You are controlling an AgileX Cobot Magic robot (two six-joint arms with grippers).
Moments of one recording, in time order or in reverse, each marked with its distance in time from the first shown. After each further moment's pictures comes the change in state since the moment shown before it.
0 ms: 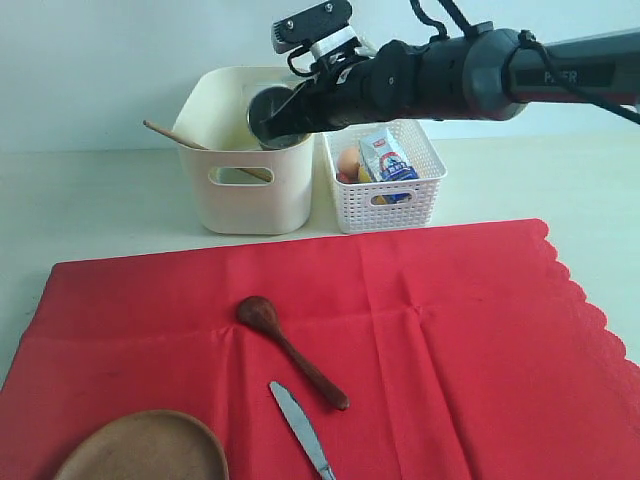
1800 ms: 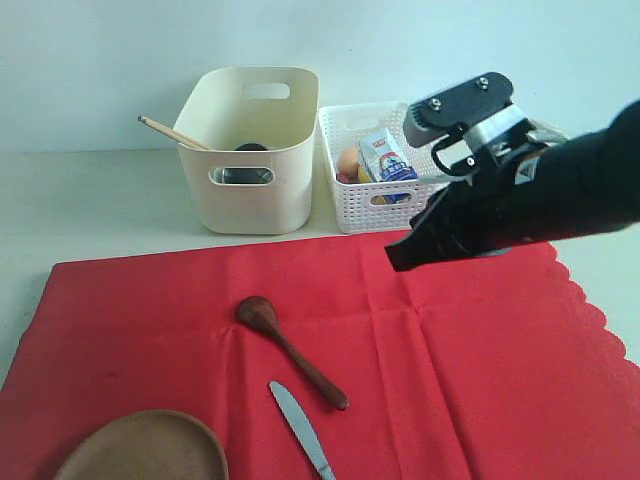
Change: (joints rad) left arm 0.000 0.000 0.000 0.000 0.000 0.000; right arm 0.000 -0.728 0.886 -0.018 0.142 0.092
